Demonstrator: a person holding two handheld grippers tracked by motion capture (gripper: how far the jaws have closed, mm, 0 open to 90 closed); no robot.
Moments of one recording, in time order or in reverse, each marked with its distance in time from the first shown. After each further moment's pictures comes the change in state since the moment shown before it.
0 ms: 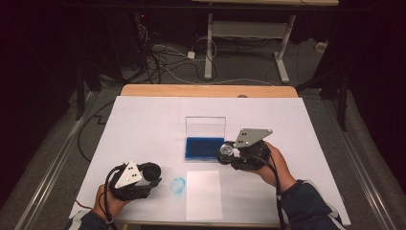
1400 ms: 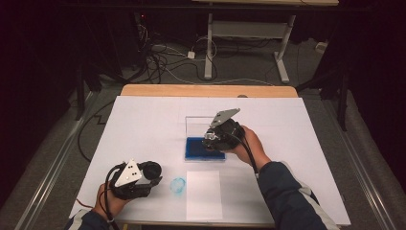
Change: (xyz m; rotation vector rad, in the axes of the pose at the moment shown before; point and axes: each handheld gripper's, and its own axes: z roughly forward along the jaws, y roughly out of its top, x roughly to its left) left arm 0.002 0.002 0.001 -0.011 -0.001 -0.014; right arm -0.035 0.031 0.073 0.103 0.002 0.058
